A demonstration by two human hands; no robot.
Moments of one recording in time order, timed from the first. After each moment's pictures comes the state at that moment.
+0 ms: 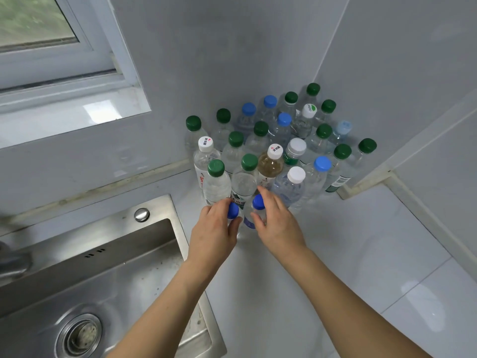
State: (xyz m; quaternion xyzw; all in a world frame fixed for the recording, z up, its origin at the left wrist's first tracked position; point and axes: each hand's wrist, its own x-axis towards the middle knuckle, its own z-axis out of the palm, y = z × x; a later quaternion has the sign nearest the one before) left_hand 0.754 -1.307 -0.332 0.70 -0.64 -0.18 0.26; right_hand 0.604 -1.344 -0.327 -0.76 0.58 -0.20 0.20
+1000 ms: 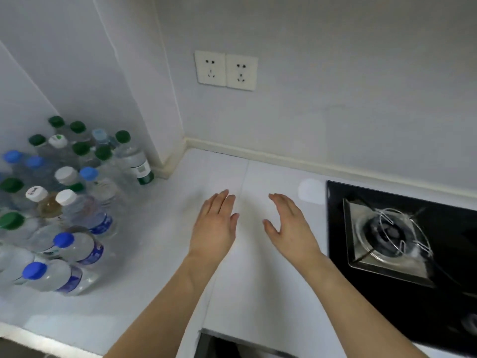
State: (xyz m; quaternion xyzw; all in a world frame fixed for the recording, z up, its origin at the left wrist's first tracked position) left_hand 0.471 -1.200 -0.303 0.29 -0.93 -0.12 0.22; right_hand 0.336 -1.065 -0.287 -0.44 0.85 -0.27 0.10
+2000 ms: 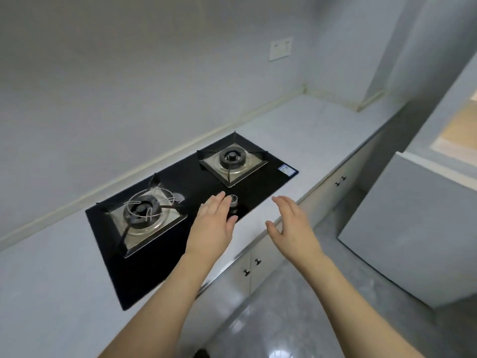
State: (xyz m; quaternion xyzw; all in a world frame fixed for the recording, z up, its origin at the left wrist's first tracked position) left_hand 0.306 -0.691 -0.257 -0.14 -0.97 -0.20 0.07; right_hand 0.344 -0.495 -0.250 -0.01 0.95 -0.29 -0.09
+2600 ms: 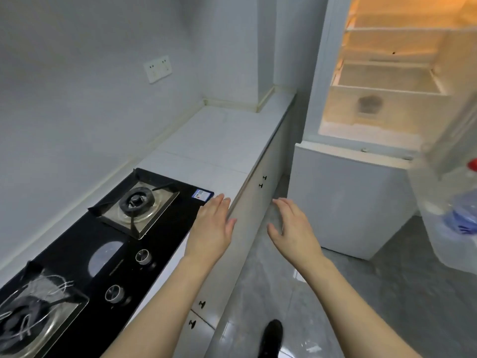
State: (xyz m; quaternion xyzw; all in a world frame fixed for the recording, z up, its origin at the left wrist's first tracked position) left_hand 0.232 -0.458 -0.256 -0.37 -0.90 -0.21 0.07; right_hand 0.350 -0.293 -0.250 0.20 0.92 -0.29 -0.15
